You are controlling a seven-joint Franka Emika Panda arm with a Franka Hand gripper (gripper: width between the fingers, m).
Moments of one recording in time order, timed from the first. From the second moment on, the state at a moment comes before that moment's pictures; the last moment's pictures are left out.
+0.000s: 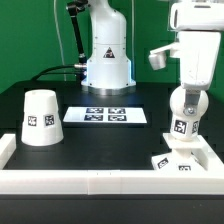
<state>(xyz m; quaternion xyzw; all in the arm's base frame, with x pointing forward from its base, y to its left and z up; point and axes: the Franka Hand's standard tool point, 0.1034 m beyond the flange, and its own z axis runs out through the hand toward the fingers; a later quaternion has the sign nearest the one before) 0.606 0.108 0.114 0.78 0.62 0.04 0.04</state>
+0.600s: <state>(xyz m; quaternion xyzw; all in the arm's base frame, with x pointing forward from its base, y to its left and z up) 0.606 0.108 0.113 0.90 0.43 0.04 0.03</state>
